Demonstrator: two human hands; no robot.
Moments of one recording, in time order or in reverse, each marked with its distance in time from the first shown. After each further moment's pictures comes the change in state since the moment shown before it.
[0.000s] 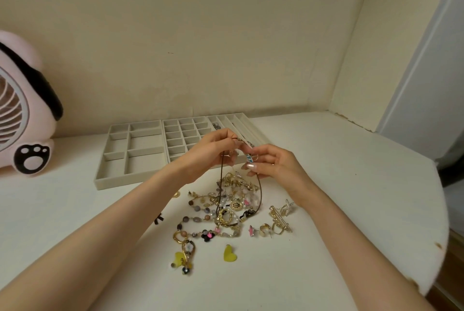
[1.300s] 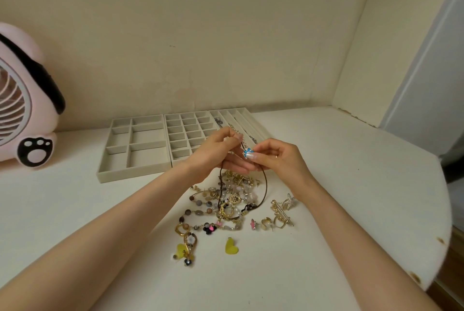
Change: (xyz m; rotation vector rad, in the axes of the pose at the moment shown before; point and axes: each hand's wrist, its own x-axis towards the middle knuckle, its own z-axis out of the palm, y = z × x) left_hand -0.003 -0.008 0.013 -0.088 0.087 -0.095; right_hand 0.001 0.003 0.005 0.028 0.095 -0.132
